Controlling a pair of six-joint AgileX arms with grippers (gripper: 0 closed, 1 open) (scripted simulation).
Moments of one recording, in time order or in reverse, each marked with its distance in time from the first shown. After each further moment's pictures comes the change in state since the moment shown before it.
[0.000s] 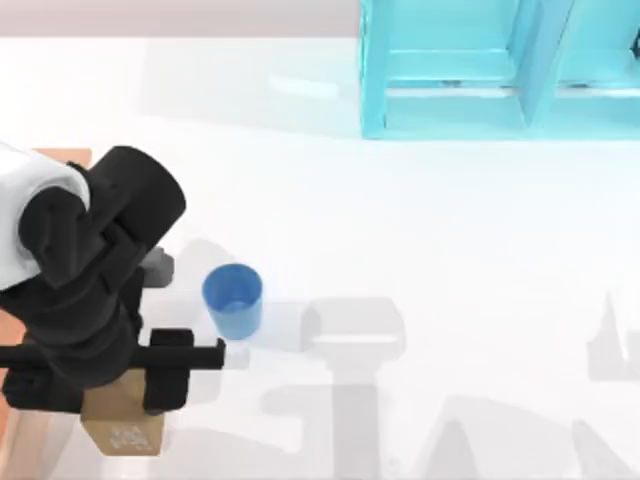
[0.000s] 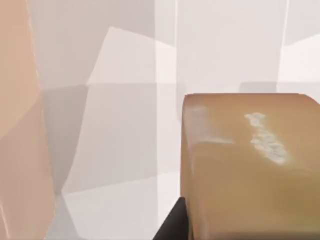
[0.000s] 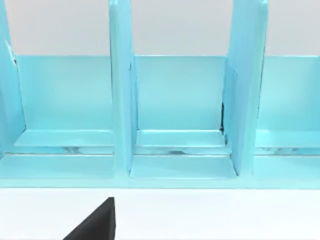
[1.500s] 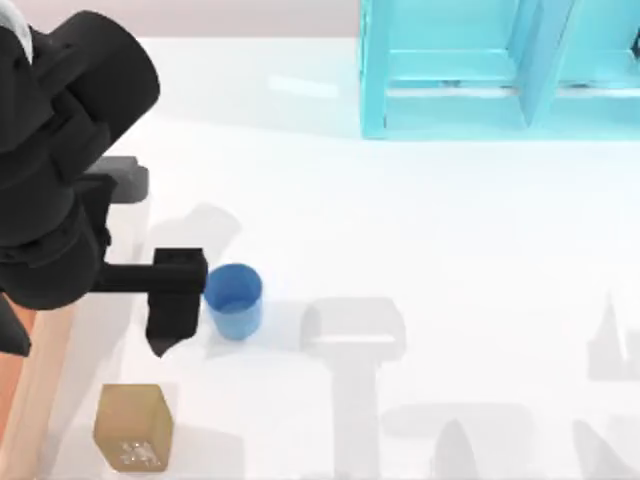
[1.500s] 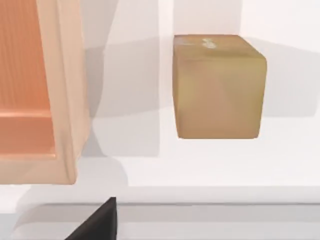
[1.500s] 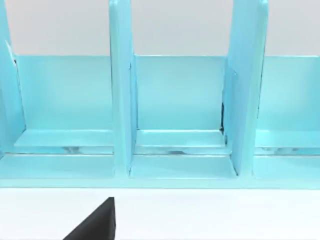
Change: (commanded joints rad) left arm -0.007 -0.035 0.364 -0.400 0.000 -0.007; right arm 0.000 0.000 0.000 0.000 0.000 0.000
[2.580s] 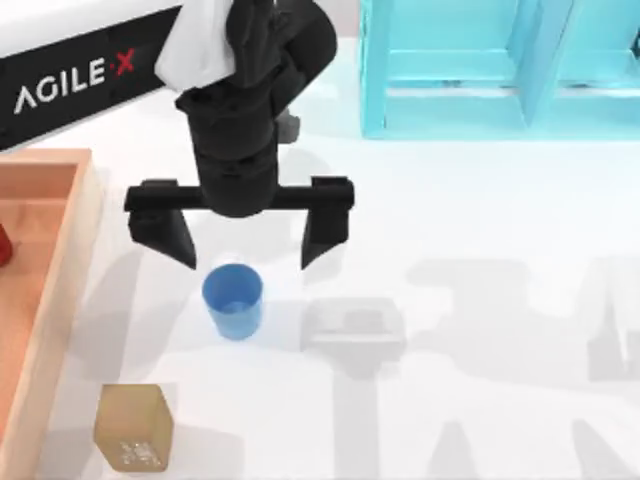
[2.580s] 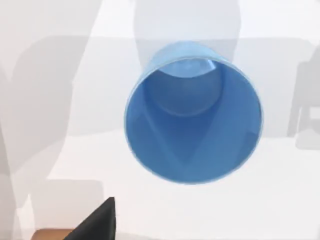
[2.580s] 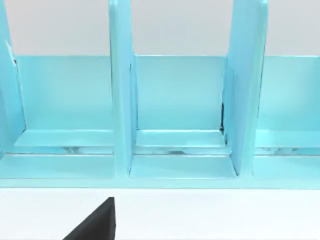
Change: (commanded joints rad) left arm -0.068 0.591 0.395 0.186 0.000 -0.066; right arm 0.000 0.000 0.000 0.000 0.000 0.000
